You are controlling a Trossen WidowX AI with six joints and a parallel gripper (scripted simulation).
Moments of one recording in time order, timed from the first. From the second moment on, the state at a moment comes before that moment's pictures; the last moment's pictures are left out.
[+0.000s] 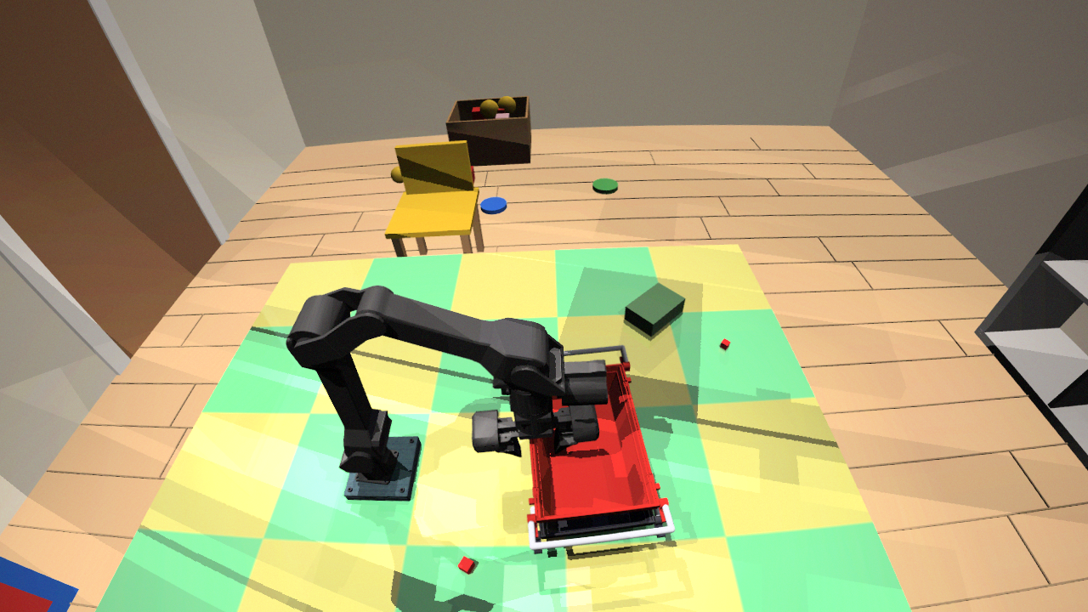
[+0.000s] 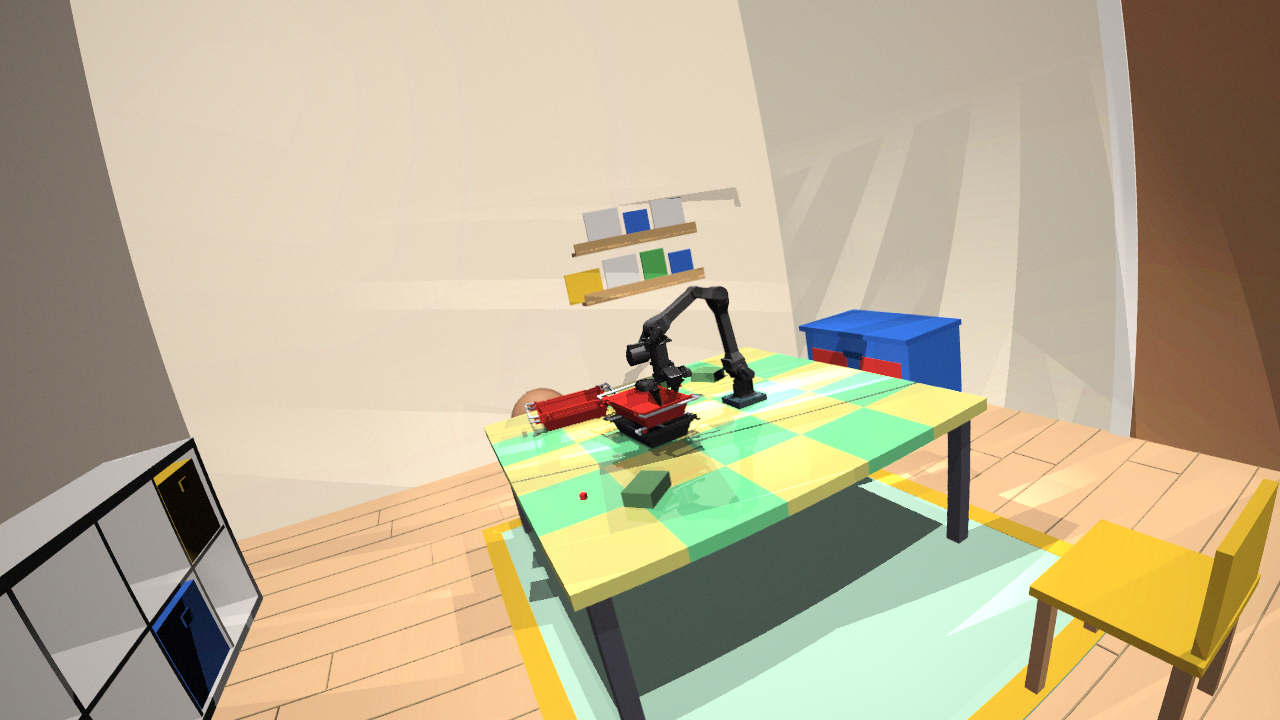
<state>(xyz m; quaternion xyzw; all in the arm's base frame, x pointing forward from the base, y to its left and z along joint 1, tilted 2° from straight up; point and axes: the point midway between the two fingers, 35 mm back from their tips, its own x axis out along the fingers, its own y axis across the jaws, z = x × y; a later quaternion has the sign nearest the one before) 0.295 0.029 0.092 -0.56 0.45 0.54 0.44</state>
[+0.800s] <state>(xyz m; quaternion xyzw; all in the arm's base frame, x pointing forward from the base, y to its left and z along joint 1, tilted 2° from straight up) 0.298 0.030 0.111 -0.56 0.45 0.54 0.44</state>
